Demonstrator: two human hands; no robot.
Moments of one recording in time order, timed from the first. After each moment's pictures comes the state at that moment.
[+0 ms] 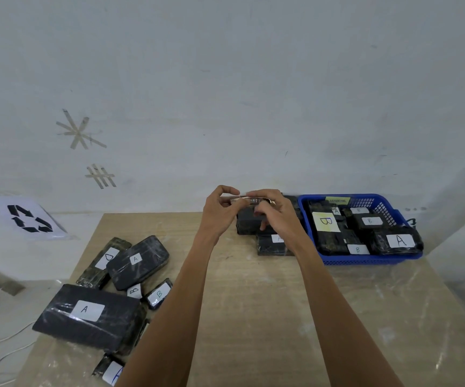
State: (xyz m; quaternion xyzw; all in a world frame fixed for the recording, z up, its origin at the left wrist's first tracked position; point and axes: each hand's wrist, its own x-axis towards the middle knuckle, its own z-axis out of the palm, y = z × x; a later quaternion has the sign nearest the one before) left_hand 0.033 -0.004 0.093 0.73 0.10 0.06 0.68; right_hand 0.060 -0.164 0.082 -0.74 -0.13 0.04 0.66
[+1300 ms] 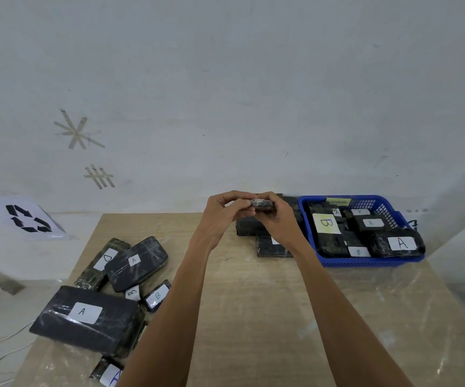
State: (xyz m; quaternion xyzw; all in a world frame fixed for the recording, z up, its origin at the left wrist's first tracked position) left_hand 0.032 -0.007 0.100 0.65 0.01 0.01 0.76; right_hand 0.079 -0.170 0.054 -0.79 -0.22 -0.05 0.57
